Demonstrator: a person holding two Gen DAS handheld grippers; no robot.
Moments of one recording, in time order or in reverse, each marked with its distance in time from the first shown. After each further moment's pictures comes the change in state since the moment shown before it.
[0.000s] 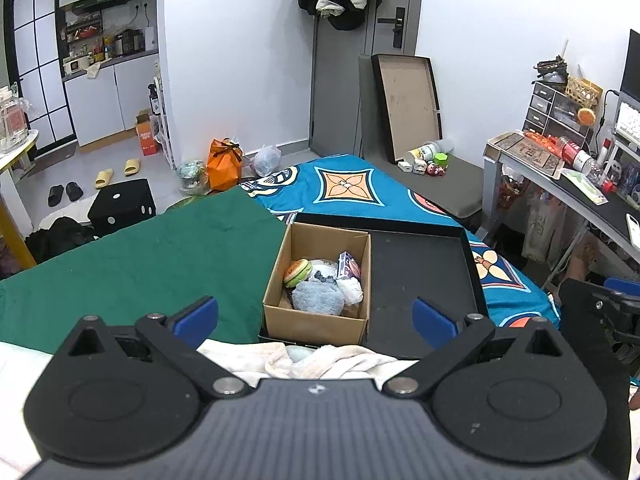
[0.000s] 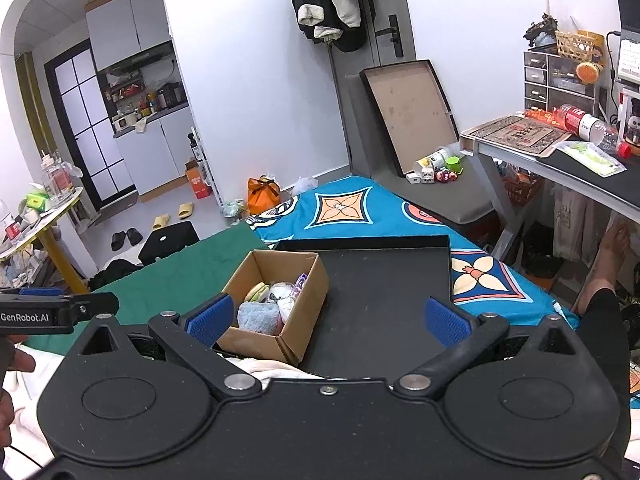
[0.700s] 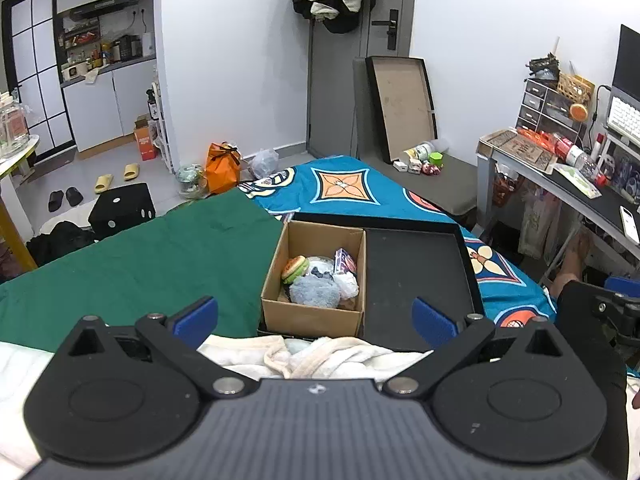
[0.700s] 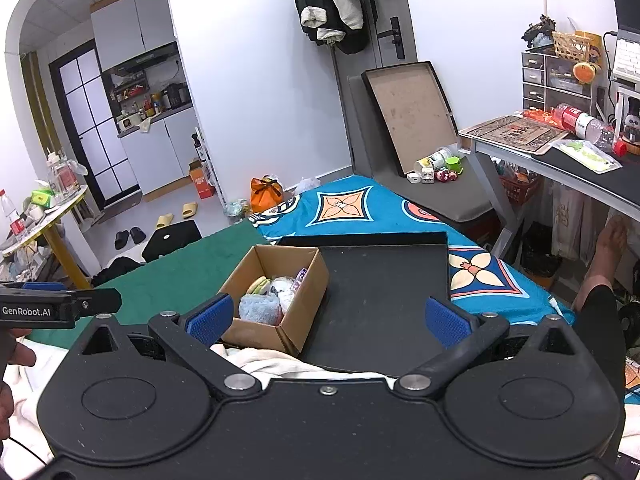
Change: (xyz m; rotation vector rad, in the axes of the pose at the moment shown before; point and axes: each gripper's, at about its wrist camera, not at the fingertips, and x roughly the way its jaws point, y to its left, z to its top) left arm -0.011 -0.006 -0.010 0.015 -0.005 -0.004; right arm -0.010 -0.004 -0.009 -0.010 -0.003 0.008
